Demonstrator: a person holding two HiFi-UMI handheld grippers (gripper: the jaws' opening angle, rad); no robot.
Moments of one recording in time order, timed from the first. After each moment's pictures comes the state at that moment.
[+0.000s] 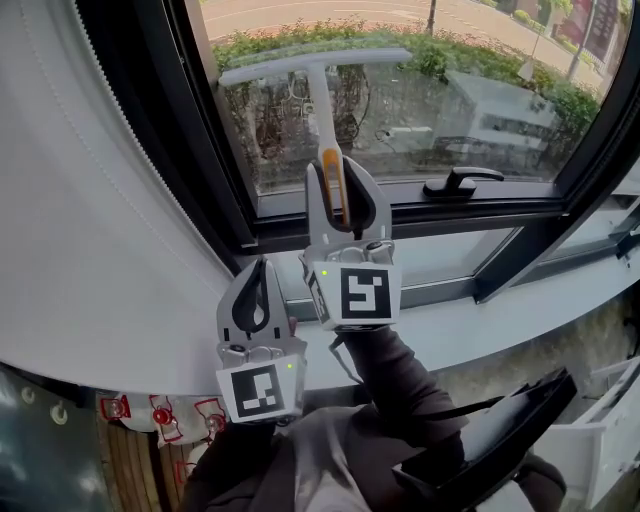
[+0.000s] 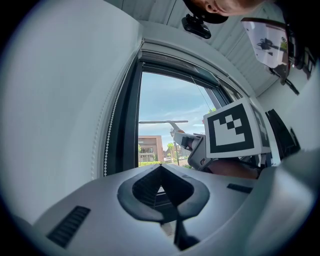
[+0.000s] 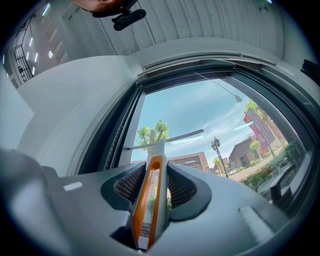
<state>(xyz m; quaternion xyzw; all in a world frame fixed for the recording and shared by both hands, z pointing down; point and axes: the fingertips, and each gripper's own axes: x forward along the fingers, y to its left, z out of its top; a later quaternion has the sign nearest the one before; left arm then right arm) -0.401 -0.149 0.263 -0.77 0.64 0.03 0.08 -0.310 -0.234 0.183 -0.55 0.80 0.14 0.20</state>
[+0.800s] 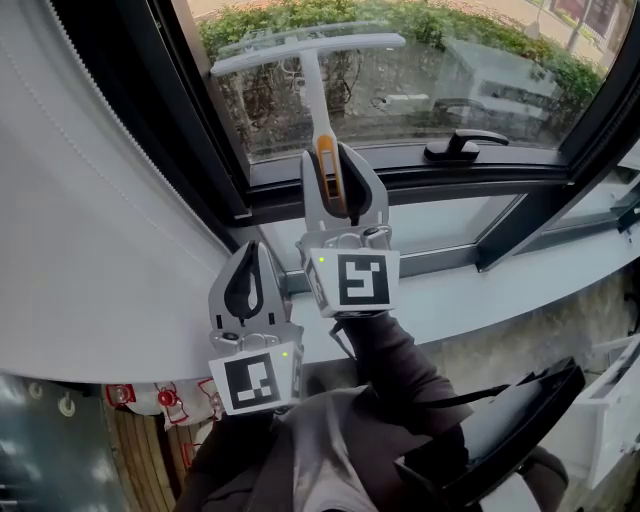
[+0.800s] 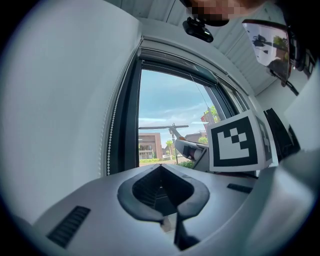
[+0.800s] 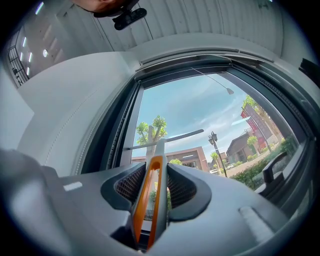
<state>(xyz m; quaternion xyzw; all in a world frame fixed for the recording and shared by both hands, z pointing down) -0.404 -0.143 0.276 -0.77 0.63 0.02 0.07 -0.310 -0.232 0.222 -0.56 0.80 0.11 0.19</state>
